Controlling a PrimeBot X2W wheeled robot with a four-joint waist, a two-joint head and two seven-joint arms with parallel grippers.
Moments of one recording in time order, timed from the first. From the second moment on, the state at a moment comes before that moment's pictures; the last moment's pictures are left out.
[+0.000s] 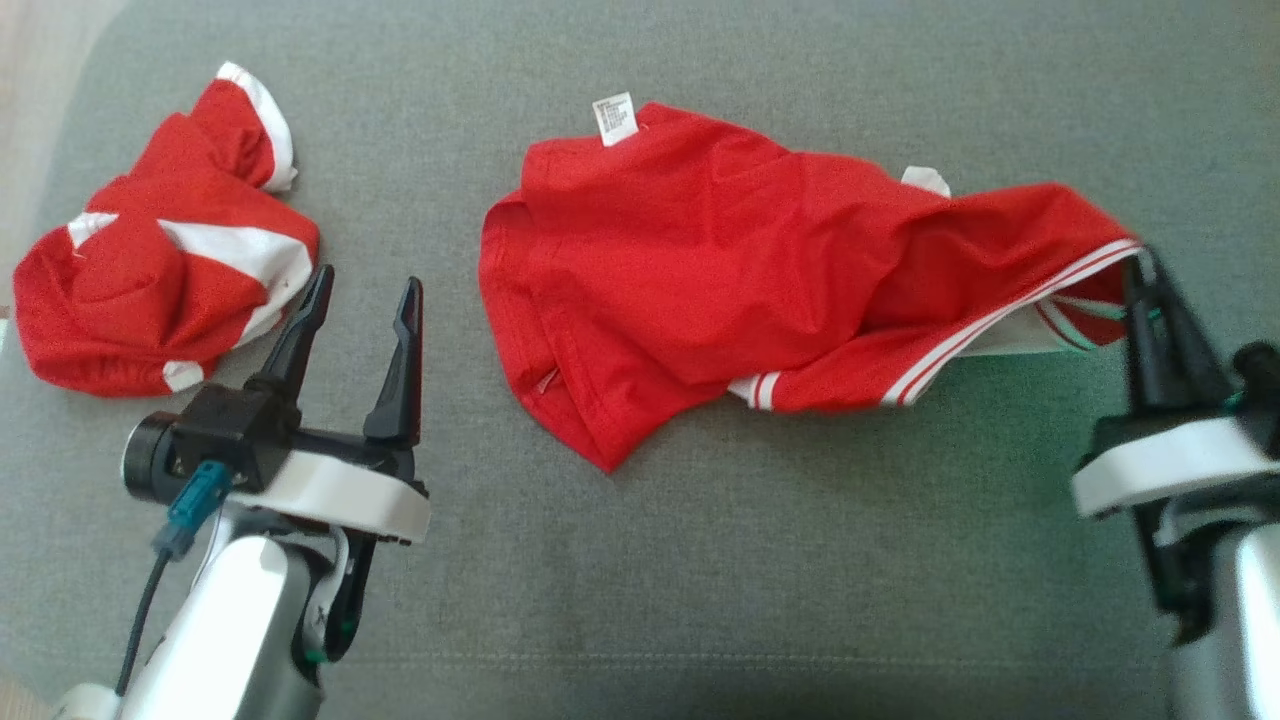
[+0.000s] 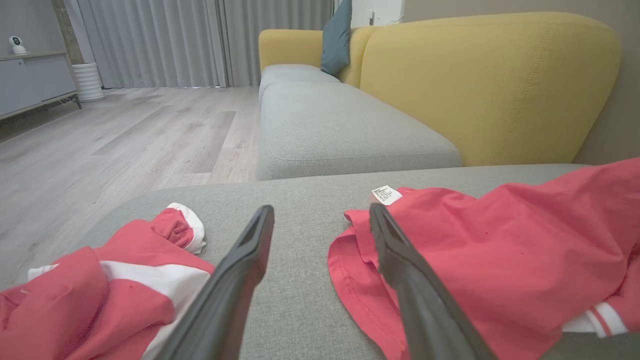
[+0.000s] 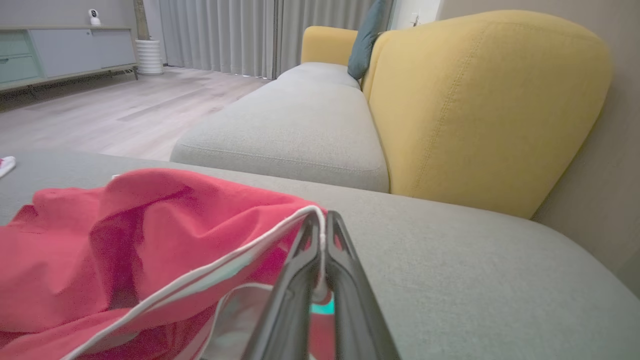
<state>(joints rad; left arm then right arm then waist) -0.23 0.28 -0.38 0.10 -0.33 0.12 -0.25 -0.13 -0.09 -0.08 -0.01 0.00 0.13 0.01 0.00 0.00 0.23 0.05</state>
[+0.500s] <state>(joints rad) -0.31 0.24 -0.35 0.10 -0.30 0.08 -0.25 -0.47 -0.25 -0.10 0.17 0.04 0.13 0.10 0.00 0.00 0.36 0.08</state>
